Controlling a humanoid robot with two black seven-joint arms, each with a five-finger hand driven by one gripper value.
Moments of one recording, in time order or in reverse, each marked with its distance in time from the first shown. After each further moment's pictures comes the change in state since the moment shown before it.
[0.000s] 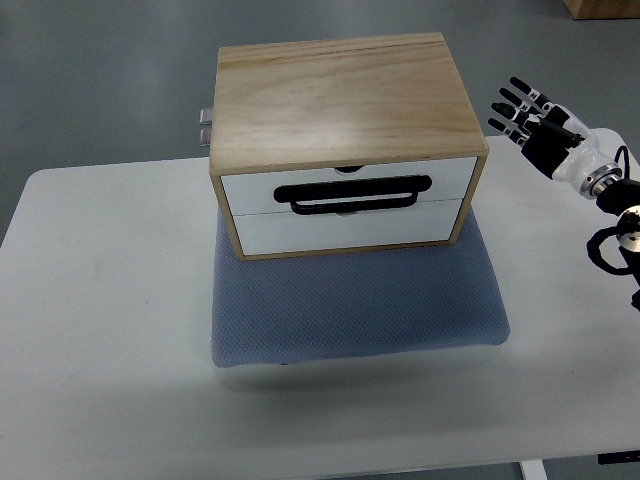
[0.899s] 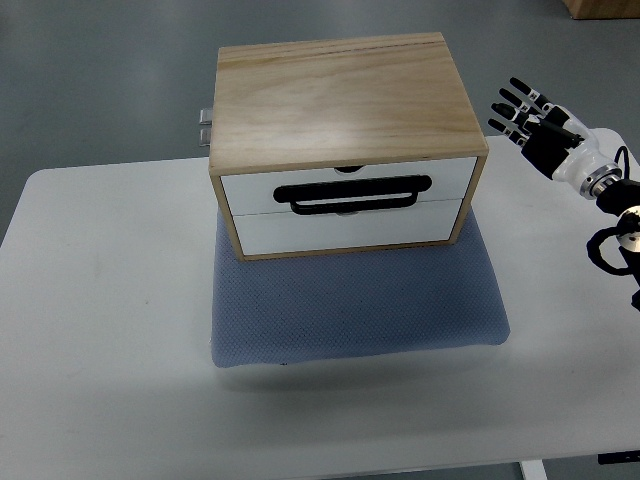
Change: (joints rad) left arm 0.006 0.000 0.000 0.003 -0.003 0.000 0.004; right arm 0.000 -0.002 0.002 0.000 0.000 0.000 0.000
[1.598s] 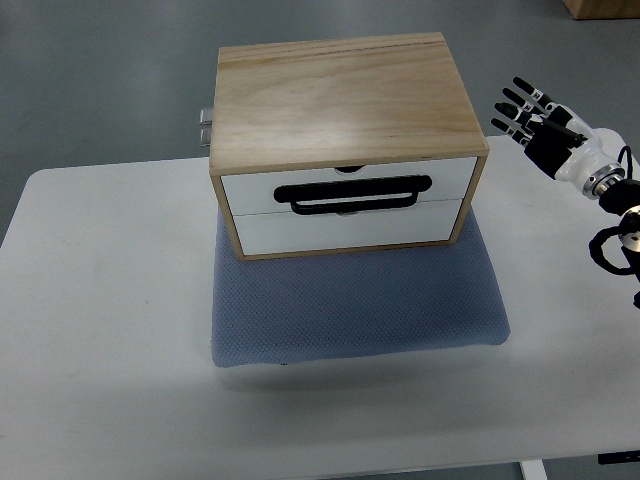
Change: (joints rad) left arm 0.000 0.000 0.000 0.000 0.000 0.000 0.000; right arm 0.000 -0.003 -0.001 -0.004 0.000 -0.004 0.000
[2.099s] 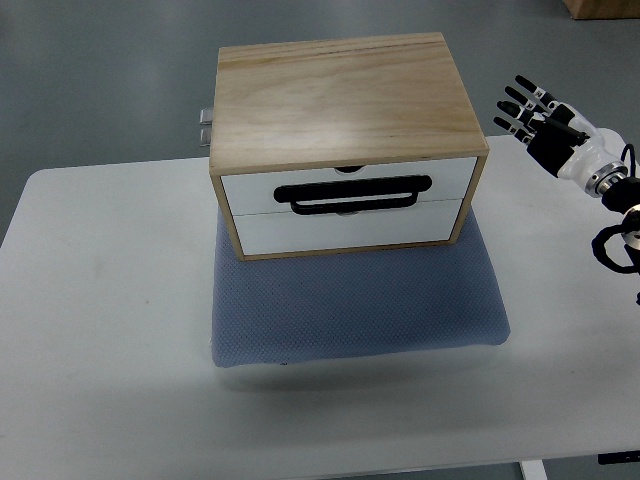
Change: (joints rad) left arm 0.000 0.000 0.000 0.000 0.000 0.000 0.000; right arm 0.005 -0.014 -0.001 0.002 -0.003 -0.003 0.000
